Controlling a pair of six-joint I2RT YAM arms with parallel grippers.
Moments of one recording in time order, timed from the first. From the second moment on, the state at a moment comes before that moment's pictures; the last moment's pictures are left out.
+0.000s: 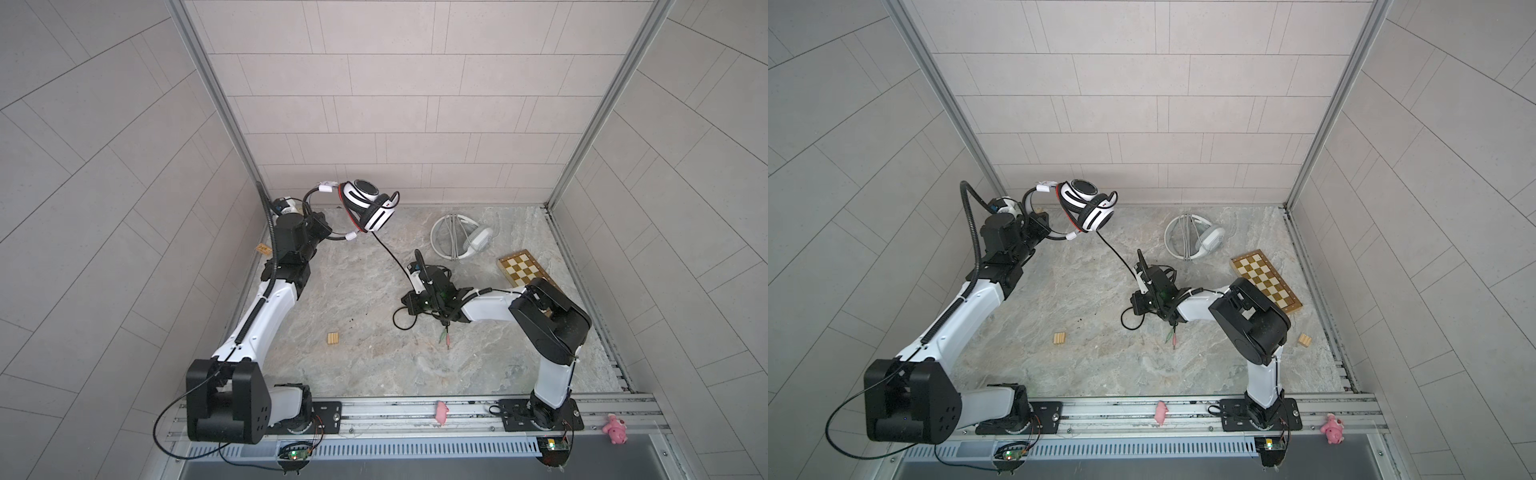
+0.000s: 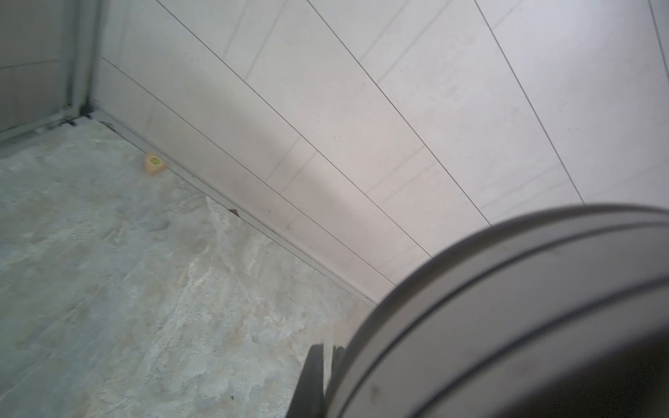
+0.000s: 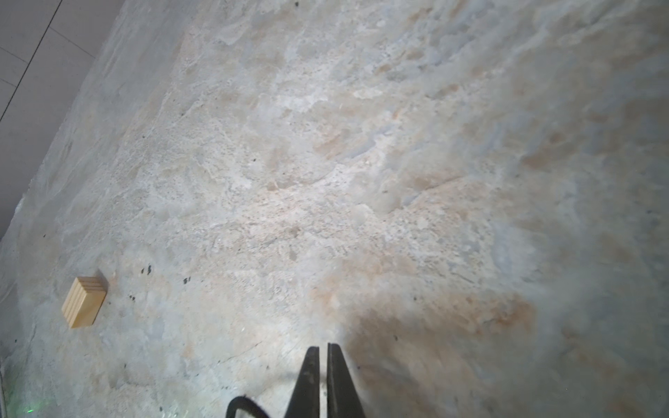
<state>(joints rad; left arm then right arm) -0.05 1.27 0.98 0.06 0.00 -0.75 0.72 1.84 0.92 0.18 -0.17 0.41</state>
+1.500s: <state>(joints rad) -0.14 1.23 1.02 -0.24 -0.39 -0.54 1.23 1.19 1.04 -0.38 0.67 -0.21</state>
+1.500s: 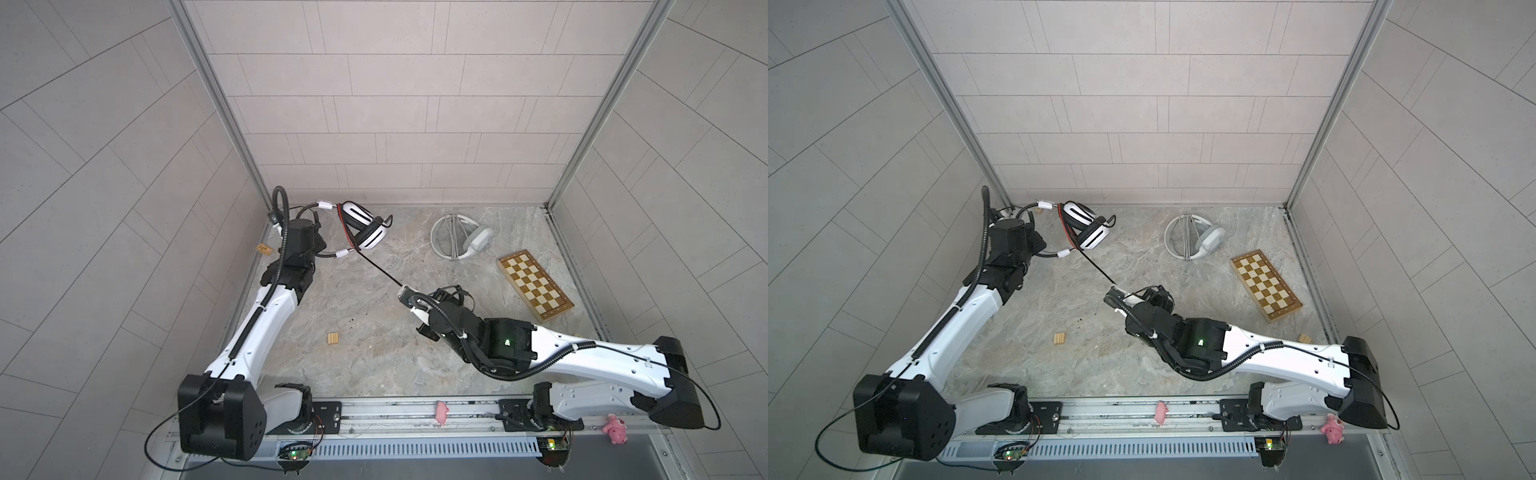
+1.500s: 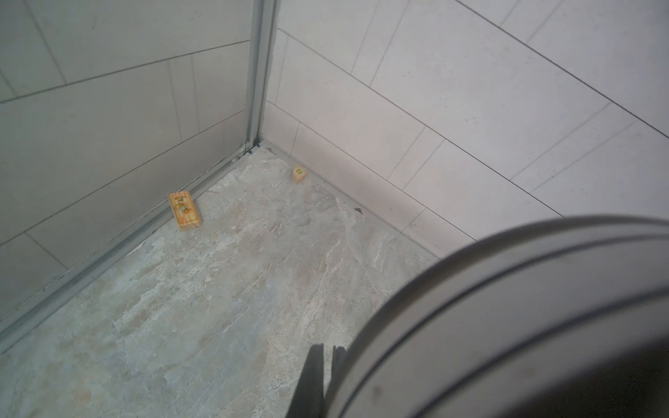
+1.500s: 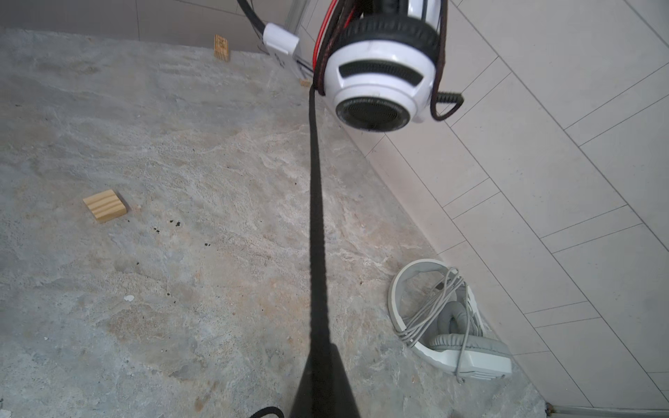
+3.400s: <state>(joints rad) -0.67 1.42 1.23 -0.39 -0.10 0.18 0.78 0.96 0.95 -0.30 0.54 -0.09</state>
